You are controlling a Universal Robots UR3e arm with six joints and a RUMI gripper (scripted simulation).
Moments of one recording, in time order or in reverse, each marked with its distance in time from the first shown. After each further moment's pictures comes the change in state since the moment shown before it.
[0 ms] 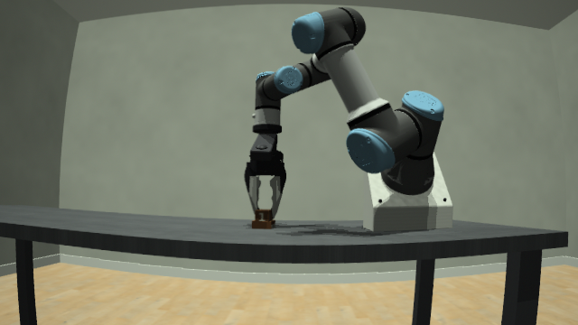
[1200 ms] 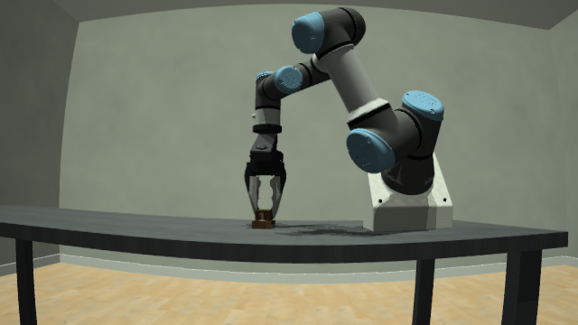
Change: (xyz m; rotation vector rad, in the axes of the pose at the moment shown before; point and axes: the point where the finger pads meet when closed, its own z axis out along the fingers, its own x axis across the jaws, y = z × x) arm 0.000 0.000 0.000 0.000 0.000 0.000
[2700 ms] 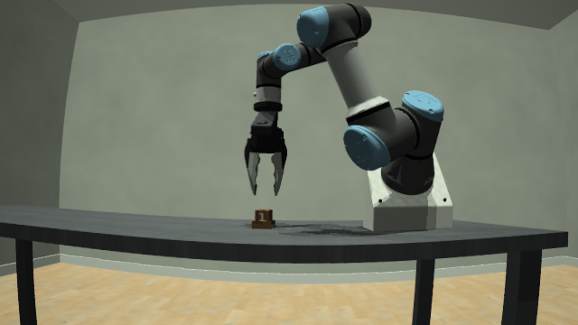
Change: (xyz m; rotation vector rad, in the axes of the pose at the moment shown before) arm 0.000 0.000 -0.056 -0.003 0.004 0.000
